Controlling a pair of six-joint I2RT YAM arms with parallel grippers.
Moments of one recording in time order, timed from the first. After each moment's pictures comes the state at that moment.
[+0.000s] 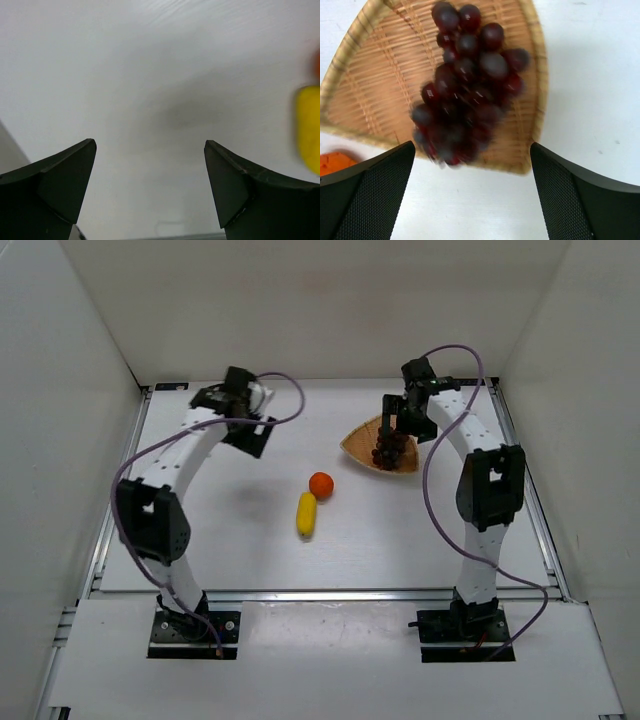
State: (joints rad) left arm -0.25 1.71 1.59 -0.97 -0.13 0.18; right arm 0.28 2.08 1.88 -0.92 0.03 0.26
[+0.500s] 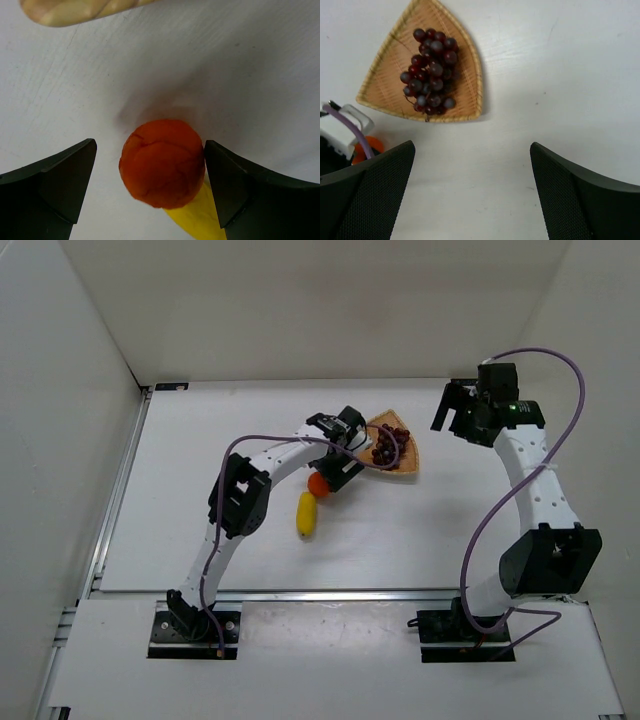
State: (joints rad) left arm -0.73 2.31 2.03 -0.98 -0.14 0.20; right arm 0.07 1.50 1.53 -0.85 -0.02 0.31
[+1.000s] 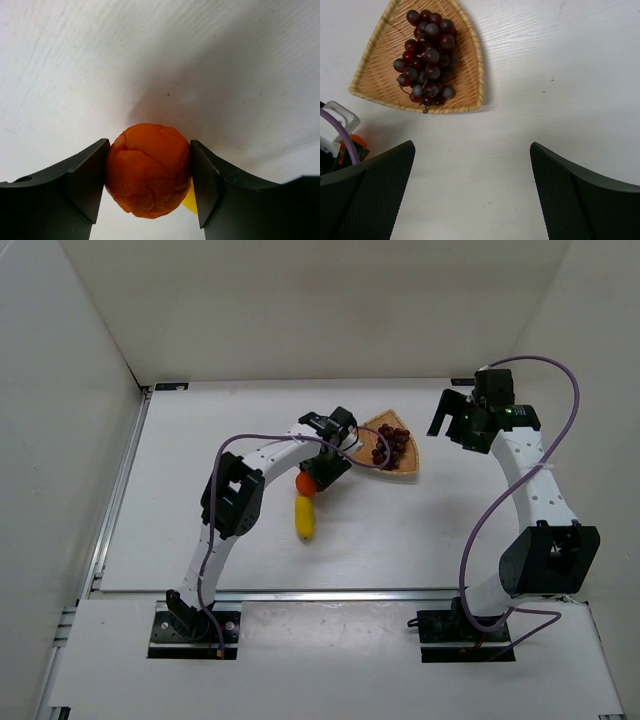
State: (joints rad) left arm -0.70 2.28 1.96 -1.01 -0.14 0.20; right arm 0.06 1.49 1.46 -0.83 -0.04 0.34
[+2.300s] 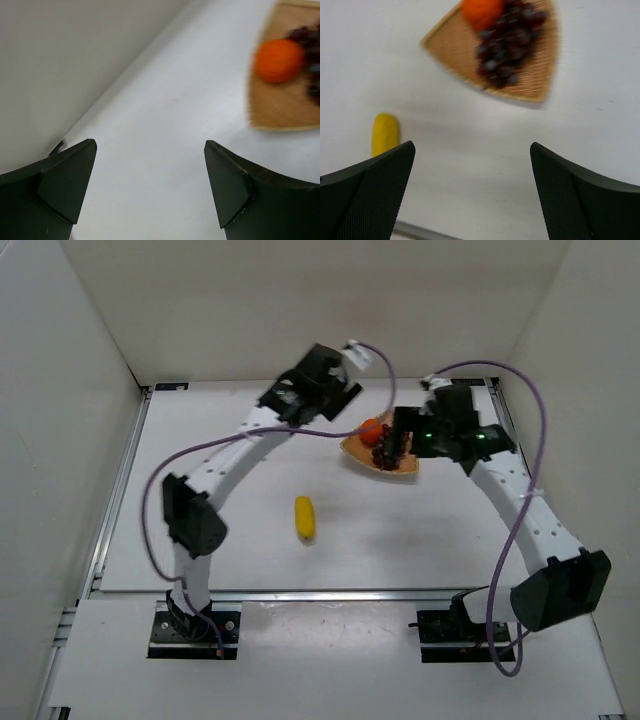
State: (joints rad) left arm -0.72 2.04 2.13 -0.61 -0.37 0.42; right arm 0.29 1.32 1.34 -0.73 -0.09 0.26
